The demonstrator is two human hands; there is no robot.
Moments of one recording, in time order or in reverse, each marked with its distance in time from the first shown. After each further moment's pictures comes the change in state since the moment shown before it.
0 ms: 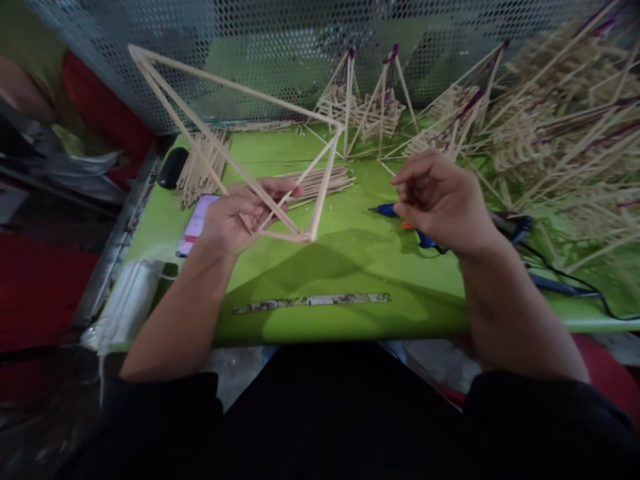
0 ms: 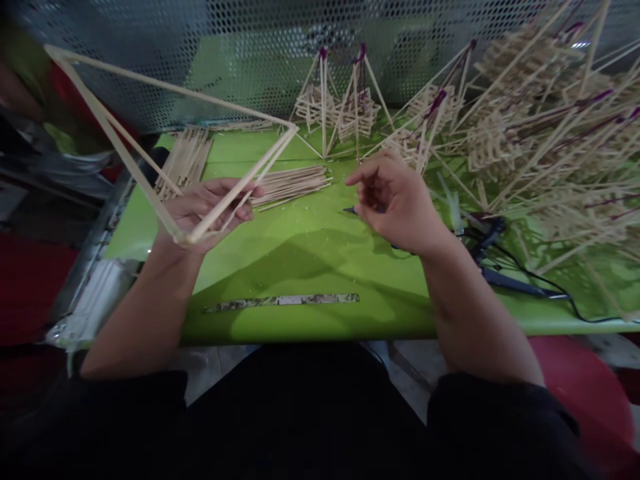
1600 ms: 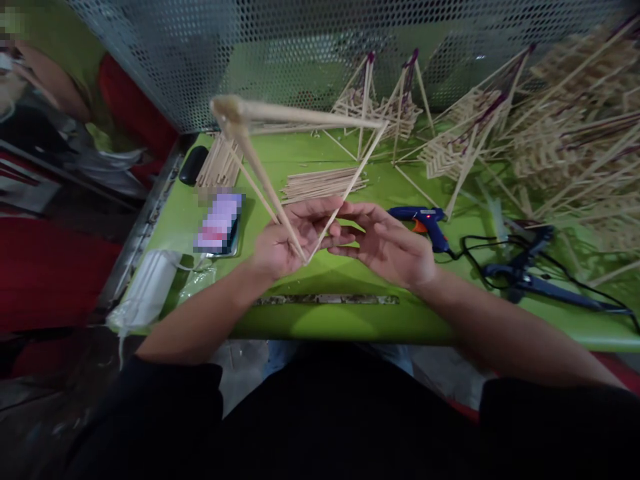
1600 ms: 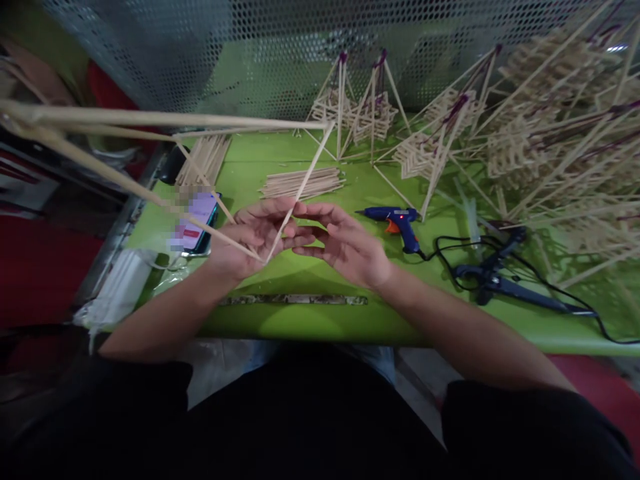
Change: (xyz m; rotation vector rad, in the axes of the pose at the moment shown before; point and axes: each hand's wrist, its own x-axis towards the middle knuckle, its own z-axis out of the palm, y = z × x) left_hand -0.024 -0.034 0.071 -0.291 -0.014 -0.050; right_hand -0.020 0.007 0.102 0.811 -0.191 0.324
